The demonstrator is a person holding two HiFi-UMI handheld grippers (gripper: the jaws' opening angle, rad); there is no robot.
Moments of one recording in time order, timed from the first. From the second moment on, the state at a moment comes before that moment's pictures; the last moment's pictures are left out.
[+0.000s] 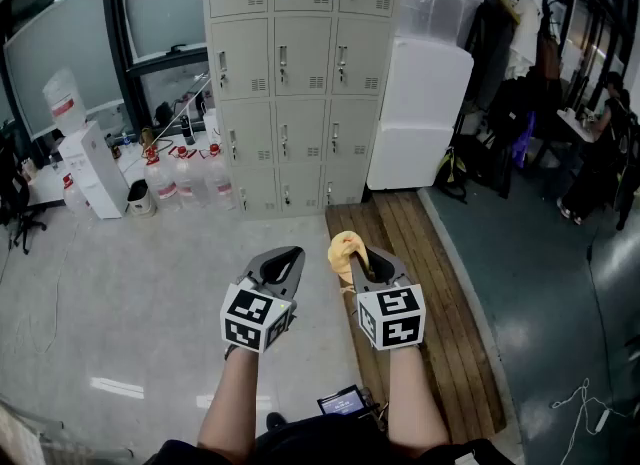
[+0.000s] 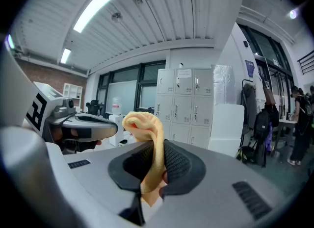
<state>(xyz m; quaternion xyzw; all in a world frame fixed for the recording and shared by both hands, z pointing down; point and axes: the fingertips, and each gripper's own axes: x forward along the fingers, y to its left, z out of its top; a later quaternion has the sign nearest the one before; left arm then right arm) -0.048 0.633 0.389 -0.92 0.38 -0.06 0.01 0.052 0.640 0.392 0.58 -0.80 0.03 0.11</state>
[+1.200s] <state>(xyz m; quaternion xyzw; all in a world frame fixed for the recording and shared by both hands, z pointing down) -0.033 0.635 0.377 -0.92 0.38 -0.05 0.02 0.025 0.630 0.394 0.55 -0.83 0.05 0.08</state>
